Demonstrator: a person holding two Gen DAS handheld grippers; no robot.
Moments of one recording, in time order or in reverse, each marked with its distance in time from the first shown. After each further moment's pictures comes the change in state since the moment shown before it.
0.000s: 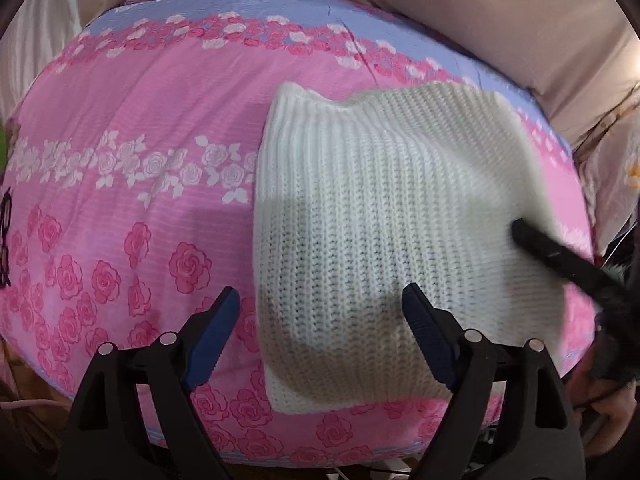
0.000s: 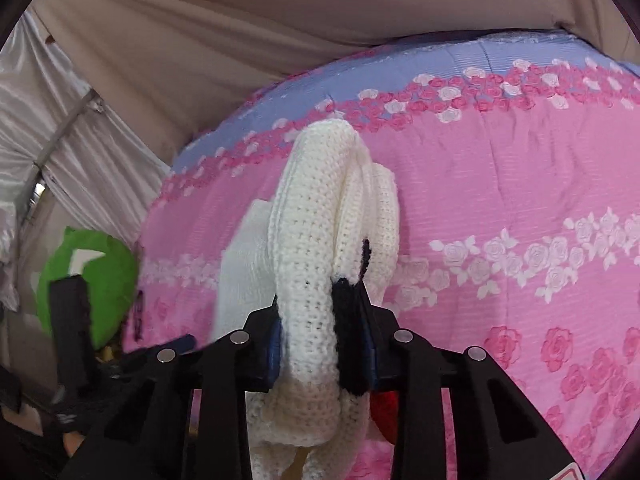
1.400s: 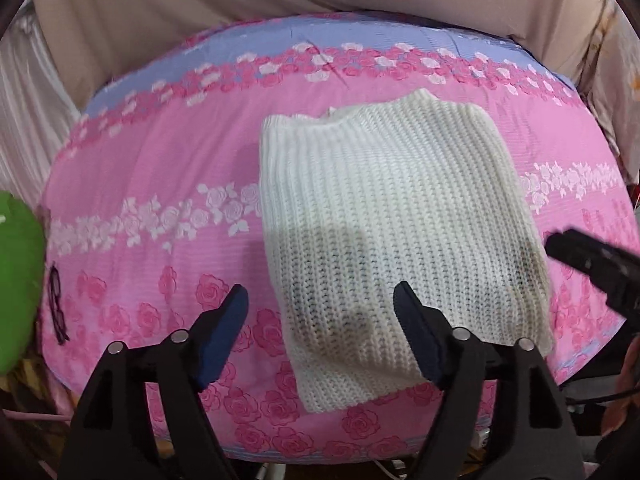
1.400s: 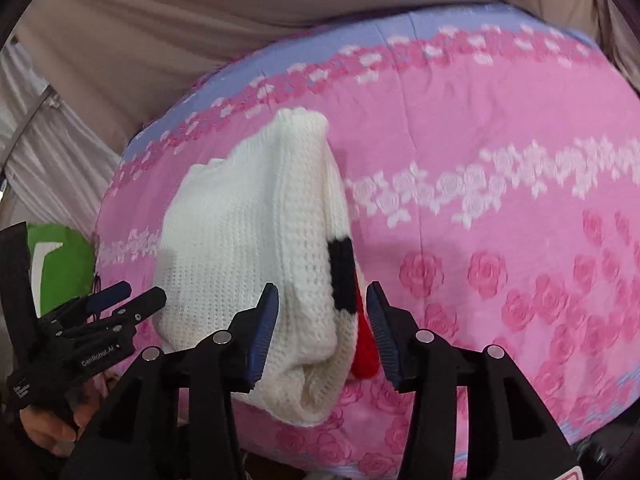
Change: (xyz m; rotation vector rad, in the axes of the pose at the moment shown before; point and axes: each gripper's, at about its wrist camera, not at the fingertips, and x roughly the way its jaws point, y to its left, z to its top) left arm -0.023 -0.055 -0.011 0.251 -0.074 0.190; right arm -0.030 -0.038 -0.033 0.043 0.023 -0.128
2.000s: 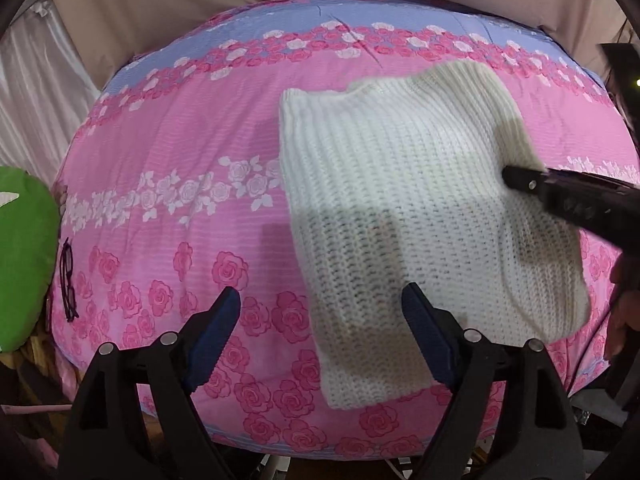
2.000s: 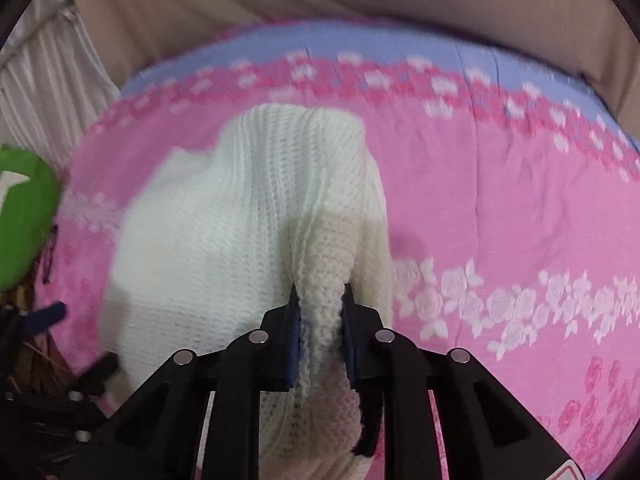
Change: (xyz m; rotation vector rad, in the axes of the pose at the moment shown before) left arm 0.021 0.012 -0.006 -0.060 0.070 0.079; right arm 0.086 0.040 0.054 -0.225 0.099 -0.084
